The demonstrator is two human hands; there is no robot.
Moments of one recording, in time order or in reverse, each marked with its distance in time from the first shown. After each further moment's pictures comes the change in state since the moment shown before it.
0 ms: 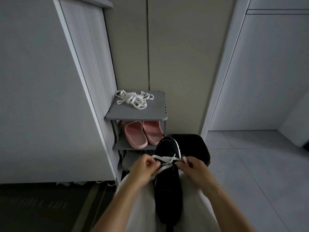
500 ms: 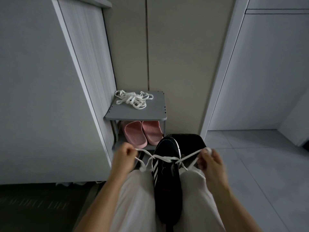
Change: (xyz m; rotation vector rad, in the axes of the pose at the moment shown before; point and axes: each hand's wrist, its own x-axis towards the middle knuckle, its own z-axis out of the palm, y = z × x) left_hand 0.018 0.002 -0.040 0.153 0.353 0.120; right_hand 0.004 0.005 -0.018 0.742 0.358 -0.039
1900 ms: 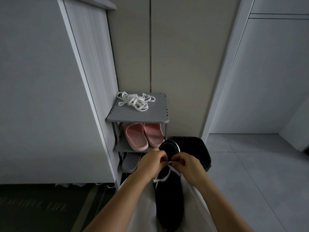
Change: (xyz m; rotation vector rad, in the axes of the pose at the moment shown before) left_hand 0.002 0.024 0.050 0.366 -0.417 0.379; right_hand 0.003 0.008 0.037 -1.067 -0.453 -0.216
